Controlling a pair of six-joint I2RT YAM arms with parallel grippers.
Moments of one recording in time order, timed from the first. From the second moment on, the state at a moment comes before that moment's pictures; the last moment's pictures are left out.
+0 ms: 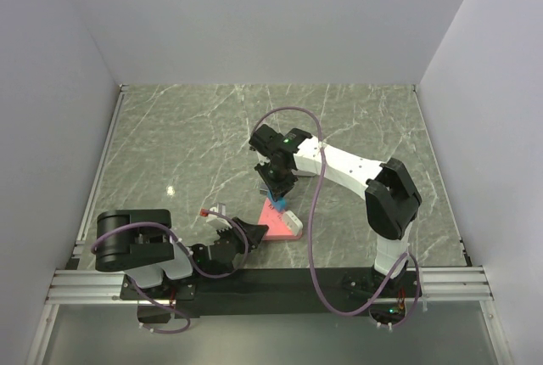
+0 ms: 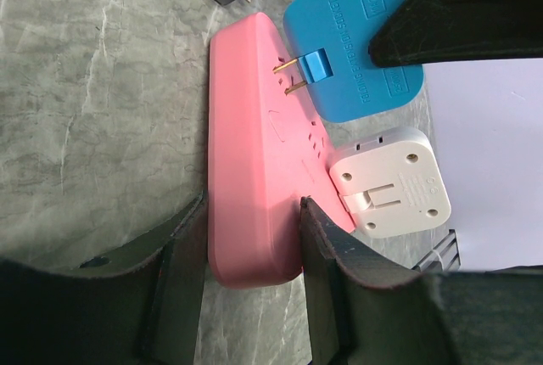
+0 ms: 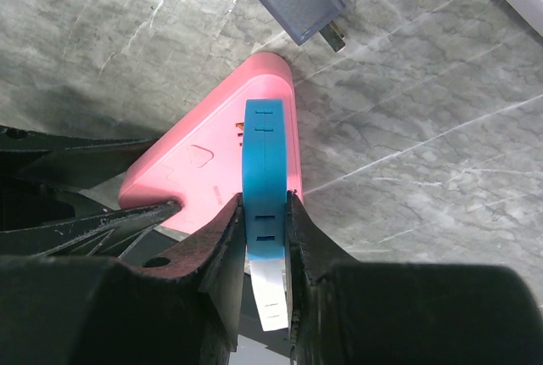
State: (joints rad) left arm -1.36 1.59 0.07 1.16 -0.75 -1.25; right arm 0.85 1.86 1.52 -0.98 -0.05 0.29
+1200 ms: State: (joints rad) left arm -1.37 1.45 0.07 0.97 -0.75 -1.27; right arm 0.85 1.84 1.39 -0.82 -0.12 0.31
